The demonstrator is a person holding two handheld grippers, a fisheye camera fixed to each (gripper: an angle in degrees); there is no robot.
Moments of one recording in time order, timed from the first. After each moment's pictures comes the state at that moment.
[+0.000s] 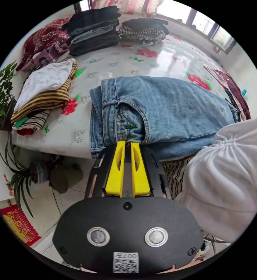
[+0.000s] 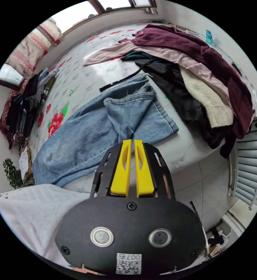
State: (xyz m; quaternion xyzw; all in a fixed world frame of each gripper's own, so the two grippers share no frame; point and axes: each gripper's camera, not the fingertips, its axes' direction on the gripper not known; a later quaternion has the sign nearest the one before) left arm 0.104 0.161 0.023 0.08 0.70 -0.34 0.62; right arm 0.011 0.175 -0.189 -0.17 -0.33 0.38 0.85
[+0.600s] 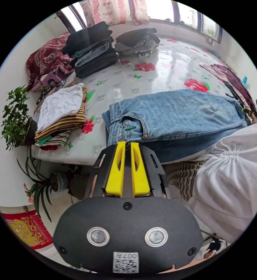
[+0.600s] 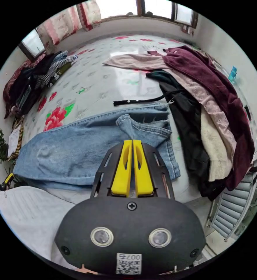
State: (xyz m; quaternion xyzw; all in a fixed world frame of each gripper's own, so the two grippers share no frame) left arm 0.005 0.189 -0.011 0.11 0.63 -0.33 0.69; right arm 0.071 0.121 -0.162 -0.07 -0.31 0.29 0.90
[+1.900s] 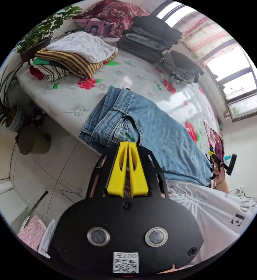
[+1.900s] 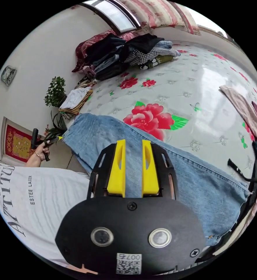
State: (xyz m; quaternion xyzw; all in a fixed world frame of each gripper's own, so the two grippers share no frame) left arm -0.032 0.301 0.064 0.02 0.76 -0.52 0.39; right arm -0.061 0.018 -0.111 -0.01 -0.55 -0.04 0.83
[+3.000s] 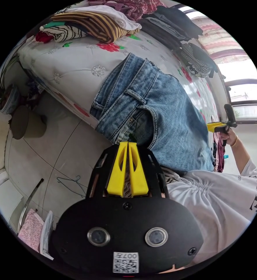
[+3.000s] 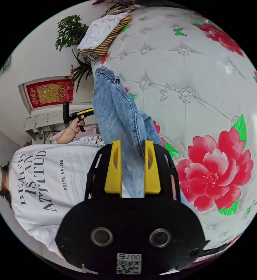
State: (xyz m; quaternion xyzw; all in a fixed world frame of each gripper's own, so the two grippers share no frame) left arm 0.045 0.349 0.142 -0.06 0.80 -0.46 0.37; right arm -0.195 -0.199 0.023 -0.28 -0.67 -0.28 0.63
